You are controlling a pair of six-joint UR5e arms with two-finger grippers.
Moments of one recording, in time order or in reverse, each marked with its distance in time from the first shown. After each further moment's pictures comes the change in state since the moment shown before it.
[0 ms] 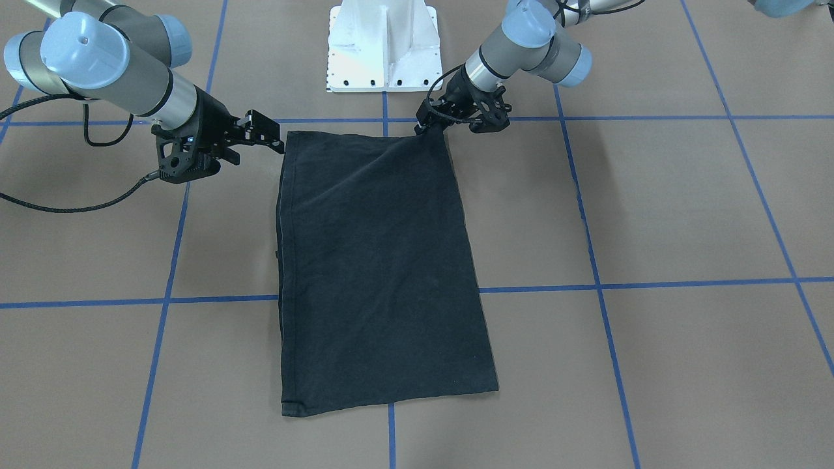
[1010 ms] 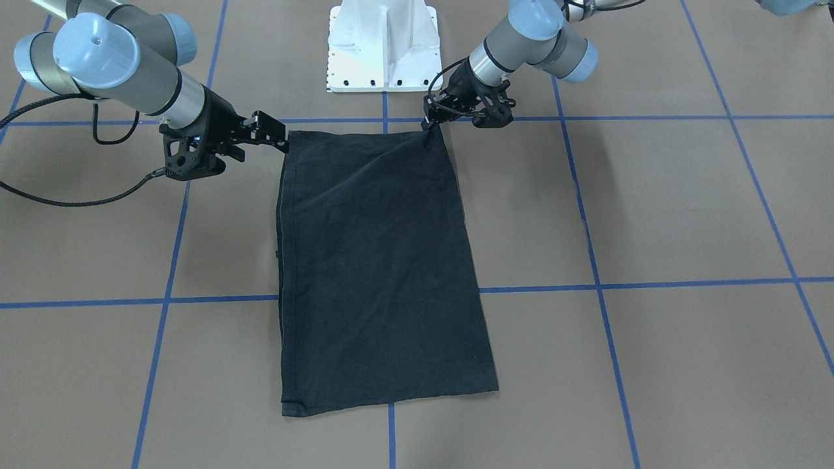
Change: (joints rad) left arm -0.026 0.013 -0.053 0.003 -0.016 0.014; right arm -0.044 0.004 0.001 0.001 -0.026 0.097
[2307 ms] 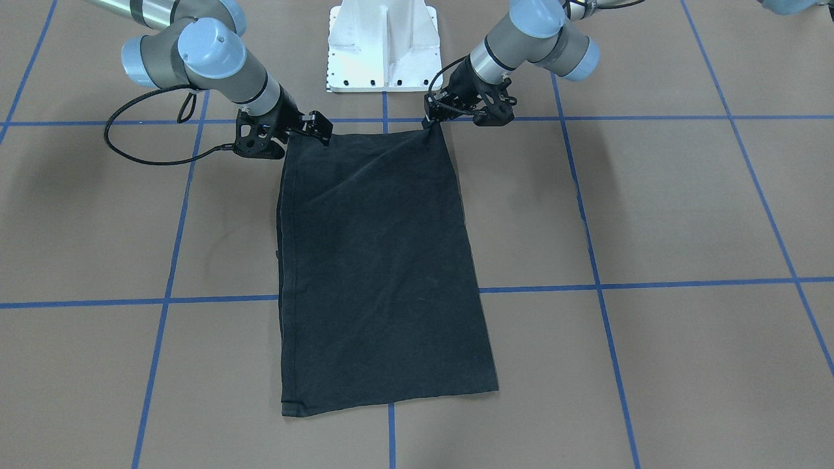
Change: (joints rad) left arm 0.003 0.001 -0.005 0.013 -0.002 0.000; right arm -0.258 0.014 -0.040 -0.018 -0.248 0.242
